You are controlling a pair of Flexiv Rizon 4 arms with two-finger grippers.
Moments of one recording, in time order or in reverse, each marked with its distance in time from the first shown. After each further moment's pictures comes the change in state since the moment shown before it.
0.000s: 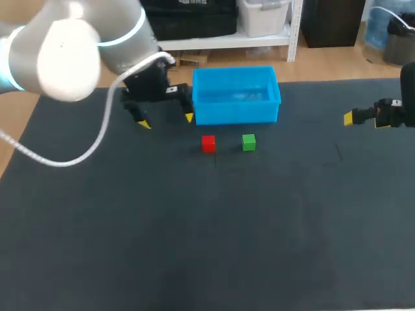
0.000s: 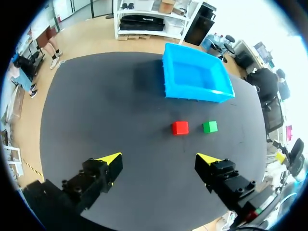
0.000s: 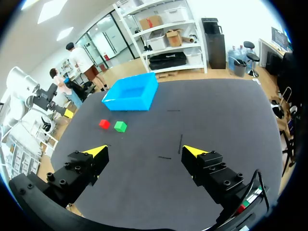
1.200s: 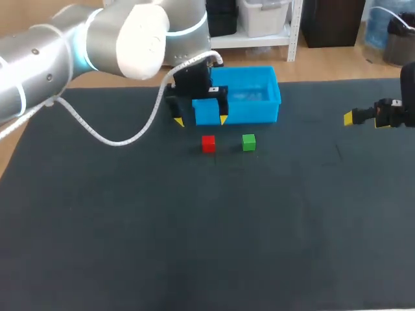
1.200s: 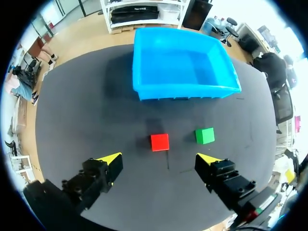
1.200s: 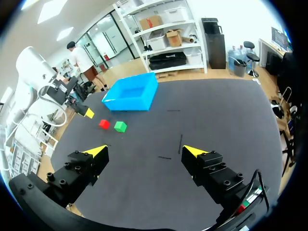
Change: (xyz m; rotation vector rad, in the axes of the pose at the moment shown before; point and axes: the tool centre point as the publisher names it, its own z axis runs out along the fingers) left arm -0.028 -0.055 0.059 -0.088 0.112 0.071; right arm 0.000 0.000 0.000 0.000 0.000 0.000
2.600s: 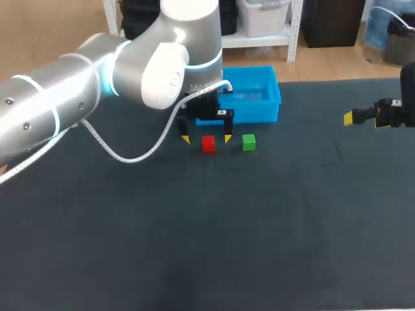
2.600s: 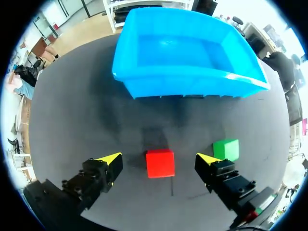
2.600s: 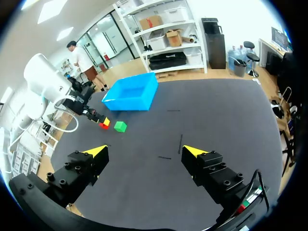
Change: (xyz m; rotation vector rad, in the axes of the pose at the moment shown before) left arm -0.007 -0.001 0.074 -0.064 -0.016 -0.026; right arm 0.000 0.000 0.000 0.000 0.000 0.000
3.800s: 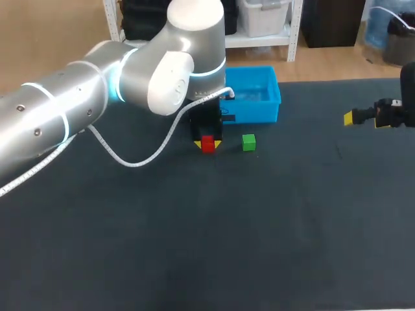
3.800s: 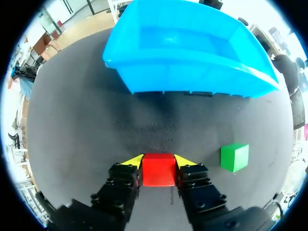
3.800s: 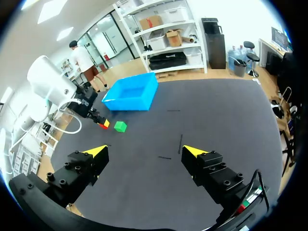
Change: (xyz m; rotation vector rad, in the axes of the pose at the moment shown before) left arm 0.000 -0.001 0.018 -0.014 0.009 -0.023; right arm 0.000 0.000 0.000 0.000 0.000 0.000
